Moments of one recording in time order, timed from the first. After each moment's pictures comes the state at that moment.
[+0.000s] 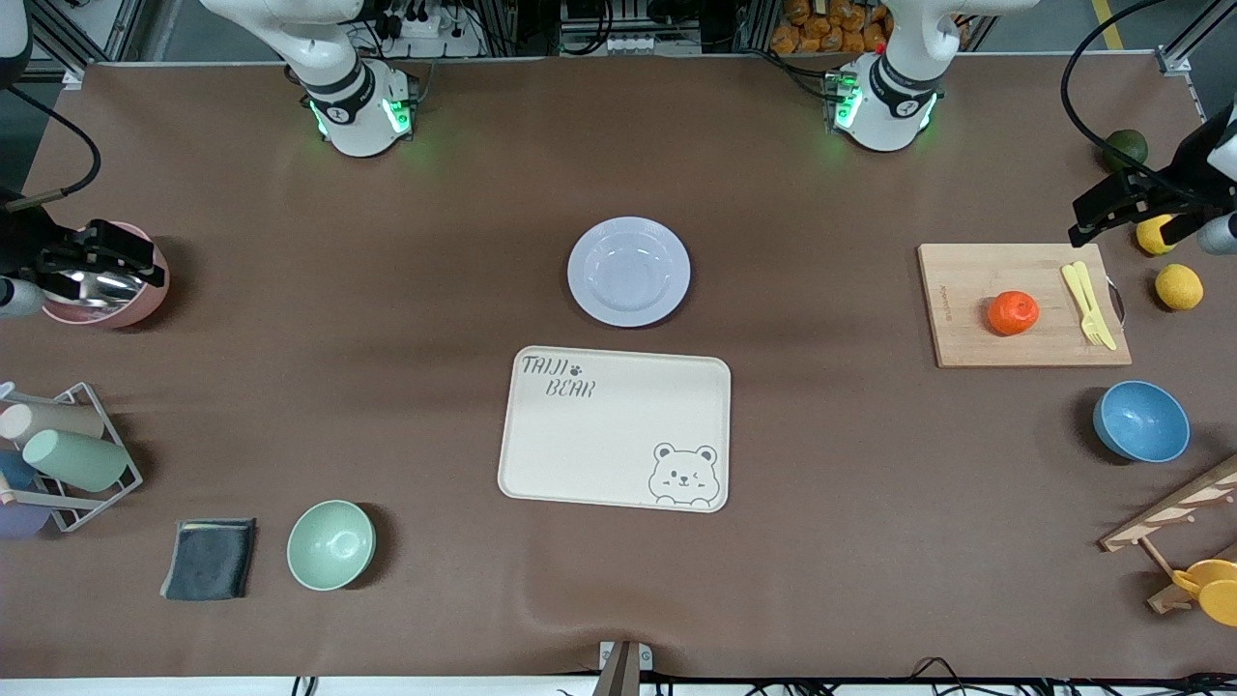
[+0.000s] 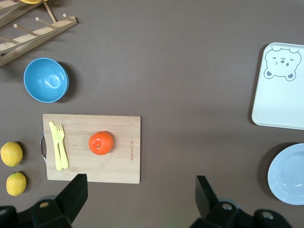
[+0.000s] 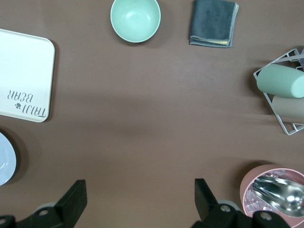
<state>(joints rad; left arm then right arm) -0.09 -0.04 0.05 -1.56 0.01 1.53 -0.06 -0.07 0.09 0.03 -1.47 0.03 1.52 -0.16</state>
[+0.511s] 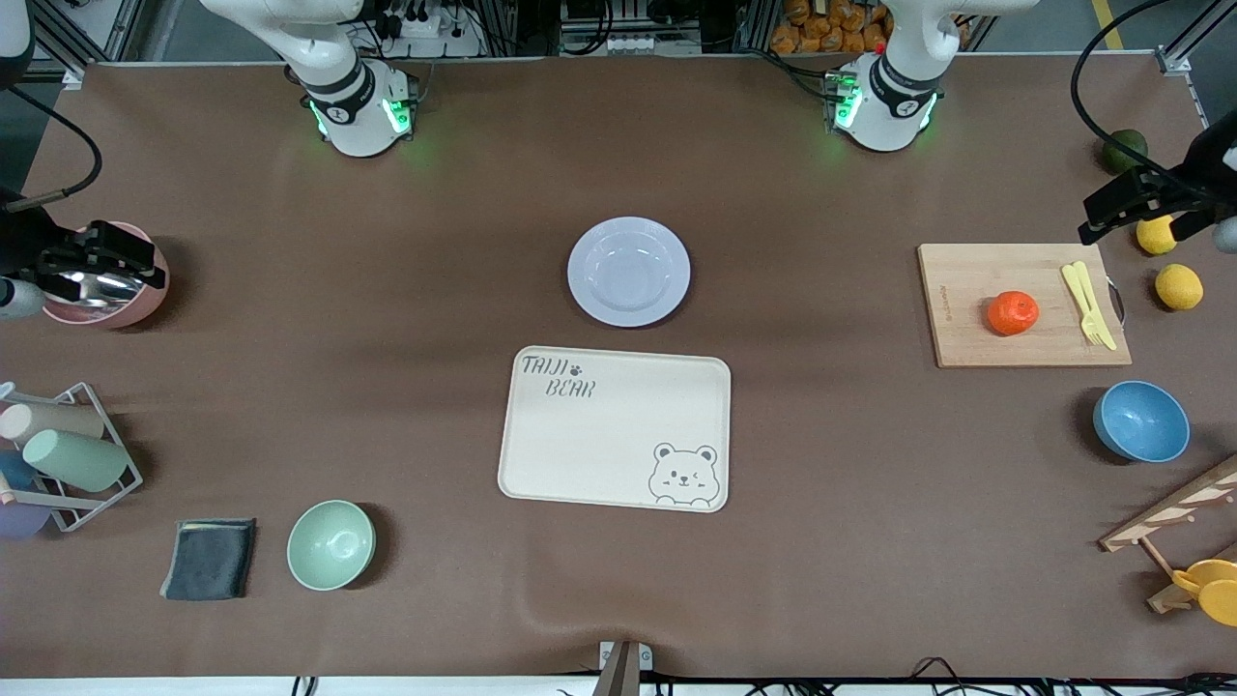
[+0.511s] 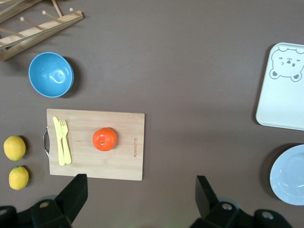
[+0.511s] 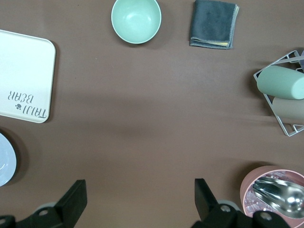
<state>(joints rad) -0.08 -0.04 0.07 -1.55 0.01 1.51 -0.06 -0.06 0.09 0.03 -1.48 0.03 1.52 -0.16</state>
